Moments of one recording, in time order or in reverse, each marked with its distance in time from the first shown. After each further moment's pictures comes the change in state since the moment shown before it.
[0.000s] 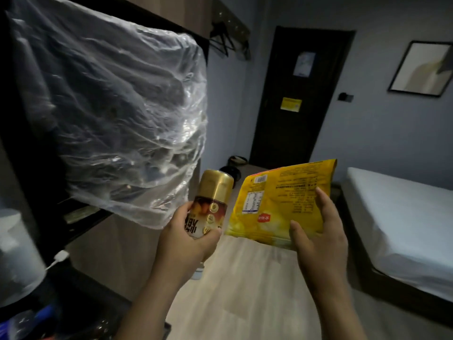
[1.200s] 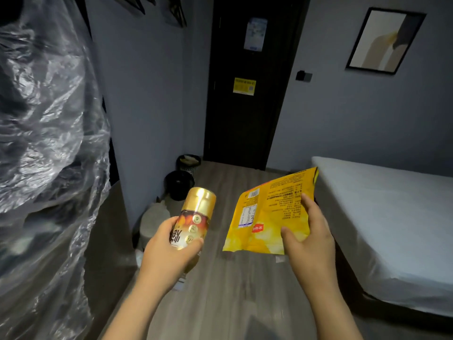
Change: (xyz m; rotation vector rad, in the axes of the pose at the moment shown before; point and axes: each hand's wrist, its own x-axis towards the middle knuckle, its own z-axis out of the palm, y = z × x) left_hand 0.483 -0.109 0.289 0.151 -0.207 -0.115; right_hand 0.413 0.284 0.159 -0.184 0.076 0.198
